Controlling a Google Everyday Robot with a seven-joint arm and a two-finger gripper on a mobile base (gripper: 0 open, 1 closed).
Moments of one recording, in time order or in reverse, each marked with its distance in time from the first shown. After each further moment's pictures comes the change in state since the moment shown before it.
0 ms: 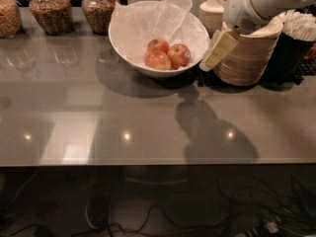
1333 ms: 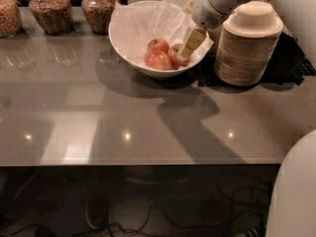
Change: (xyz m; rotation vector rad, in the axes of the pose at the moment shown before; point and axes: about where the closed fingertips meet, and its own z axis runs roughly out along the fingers) arm -0.020 -0.039 0.097 -0.089 0.036 -0.085
